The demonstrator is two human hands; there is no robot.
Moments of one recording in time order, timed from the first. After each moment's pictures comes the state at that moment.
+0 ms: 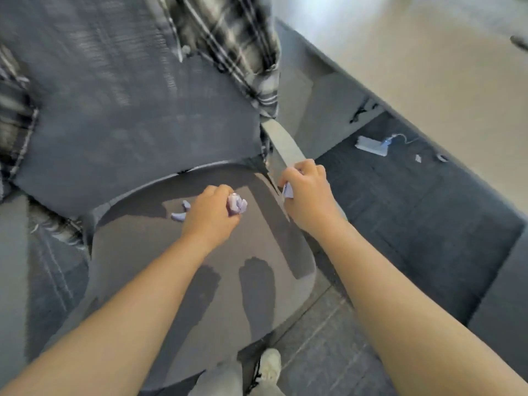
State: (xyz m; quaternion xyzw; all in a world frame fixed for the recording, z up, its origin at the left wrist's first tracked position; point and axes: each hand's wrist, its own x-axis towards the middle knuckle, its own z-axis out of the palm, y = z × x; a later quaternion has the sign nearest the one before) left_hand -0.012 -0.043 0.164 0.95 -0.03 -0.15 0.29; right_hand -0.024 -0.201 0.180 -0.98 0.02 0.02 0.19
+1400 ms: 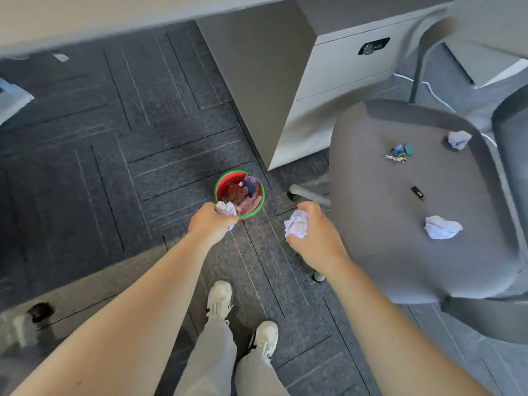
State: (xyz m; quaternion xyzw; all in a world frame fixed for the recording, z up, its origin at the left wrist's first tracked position) left_hand -0.356 -0.502 -0.021 0.77 -0.37 -0.51 0.07; right_hand -0.535 -0.478 0.036 -0.55 0.72 -0.04 0.41
